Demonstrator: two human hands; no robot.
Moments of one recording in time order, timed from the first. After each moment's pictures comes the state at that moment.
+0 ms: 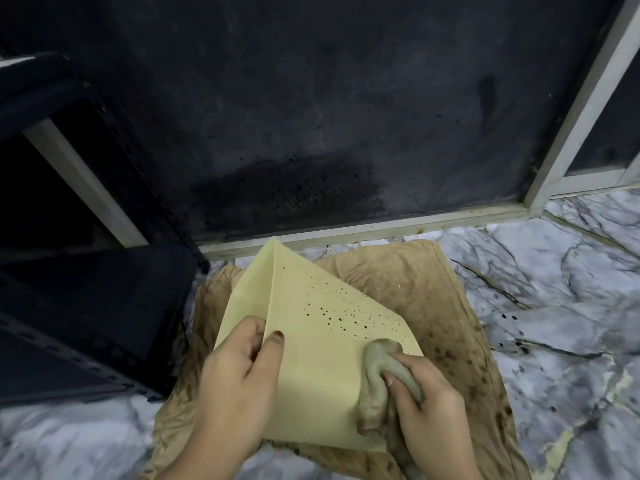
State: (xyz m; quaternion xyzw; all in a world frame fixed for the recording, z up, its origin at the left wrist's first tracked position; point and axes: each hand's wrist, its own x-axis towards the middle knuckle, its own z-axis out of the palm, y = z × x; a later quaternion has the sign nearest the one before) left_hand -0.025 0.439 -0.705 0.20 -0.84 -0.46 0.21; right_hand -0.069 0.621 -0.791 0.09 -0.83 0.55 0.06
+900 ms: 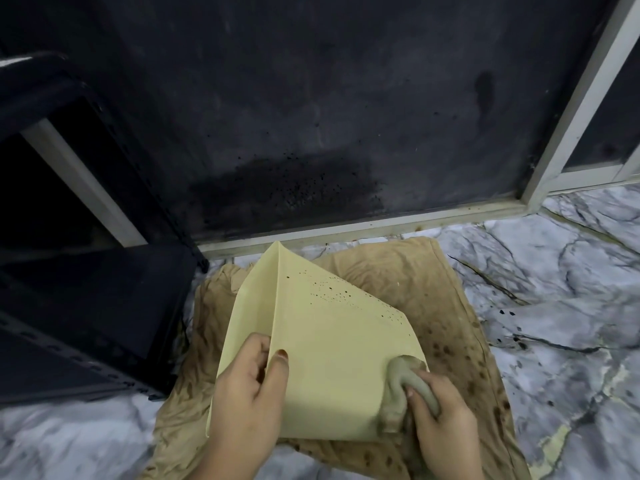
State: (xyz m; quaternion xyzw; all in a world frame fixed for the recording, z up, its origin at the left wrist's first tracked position) left_hand -0.015 0.445 -0.728 0.18 -0.84 -0.46 0.21; right_hand -0.065 0.640 -0.836 0.02 -0.83 0.55 0.05
